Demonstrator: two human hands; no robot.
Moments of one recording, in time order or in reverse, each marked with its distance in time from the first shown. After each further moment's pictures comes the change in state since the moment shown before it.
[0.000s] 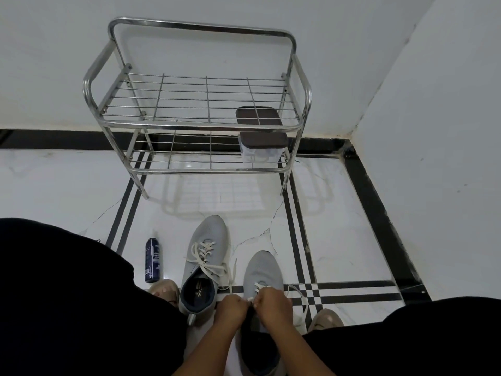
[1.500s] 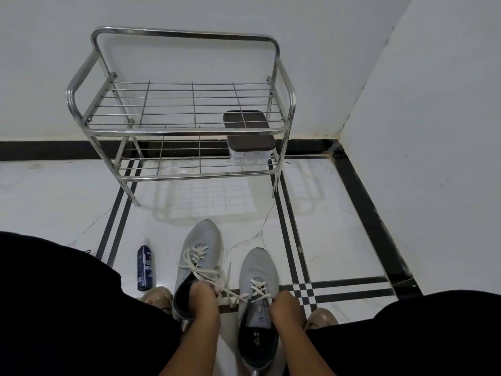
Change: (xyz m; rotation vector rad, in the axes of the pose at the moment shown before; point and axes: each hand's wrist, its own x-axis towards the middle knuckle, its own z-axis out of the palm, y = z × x) left_hand -0.006 0.025 -0.037 -0.854 0.320 -0.172; right_hand 0.007 0.032 -0.012 0.178 -0.043 0.368
